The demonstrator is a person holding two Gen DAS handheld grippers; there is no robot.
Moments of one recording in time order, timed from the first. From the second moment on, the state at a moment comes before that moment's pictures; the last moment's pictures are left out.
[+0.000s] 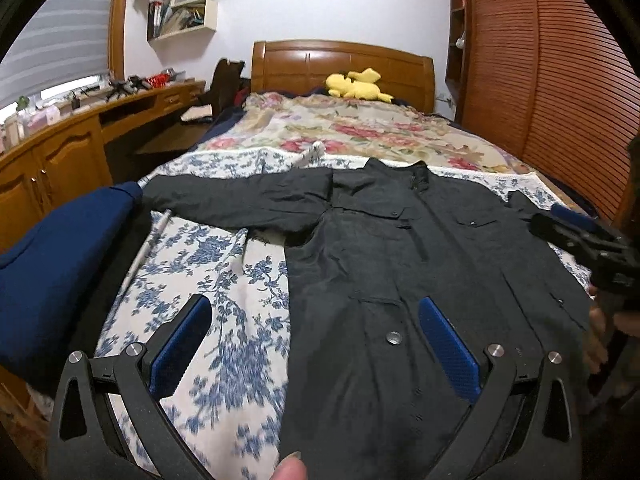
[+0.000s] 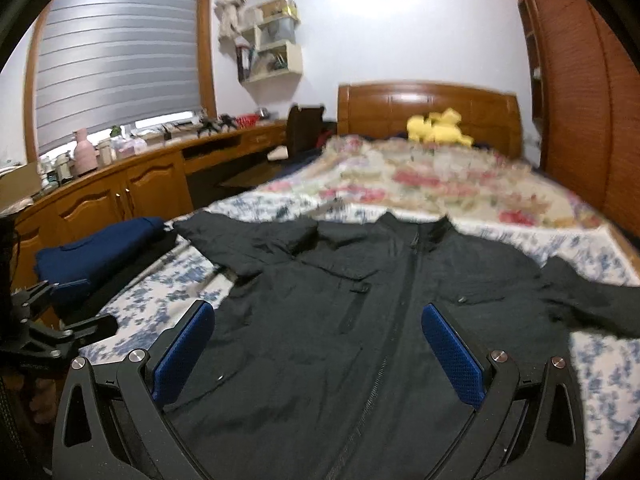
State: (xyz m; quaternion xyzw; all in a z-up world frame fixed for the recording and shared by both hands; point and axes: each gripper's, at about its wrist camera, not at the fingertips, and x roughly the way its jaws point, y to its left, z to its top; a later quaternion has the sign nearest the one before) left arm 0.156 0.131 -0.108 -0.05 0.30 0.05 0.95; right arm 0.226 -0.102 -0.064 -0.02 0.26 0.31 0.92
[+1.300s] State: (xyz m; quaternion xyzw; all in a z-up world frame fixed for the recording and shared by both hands) left arm 0.406 0.308 -0.196 -0.19 0.43 0.16 0.87; right arm 0.312 -0.076 -0.120 -0.03 0.35 0.32 0.88
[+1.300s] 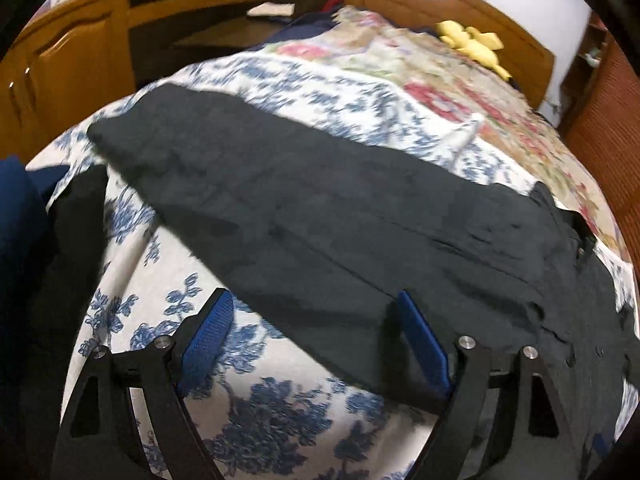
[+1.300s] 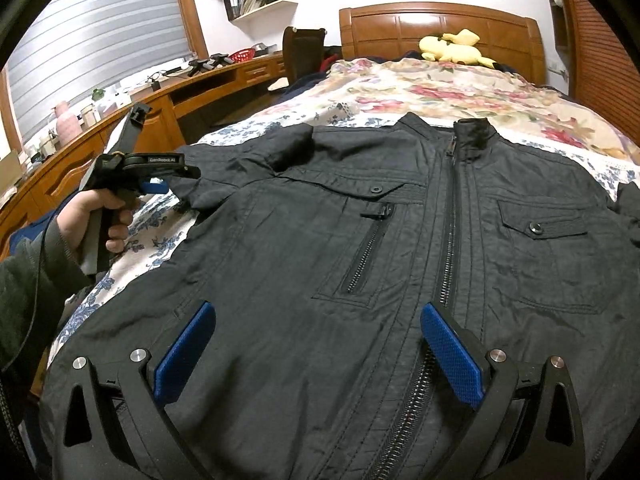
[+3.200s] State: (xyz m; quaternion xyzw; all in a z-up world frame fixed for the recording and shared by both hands) left arm 0.374 0.188 -0.101 0.01 0.36 0.10 0.93; right arm 0.312 -0.111 -0.116 -0.03 0.33 0.29 0.90
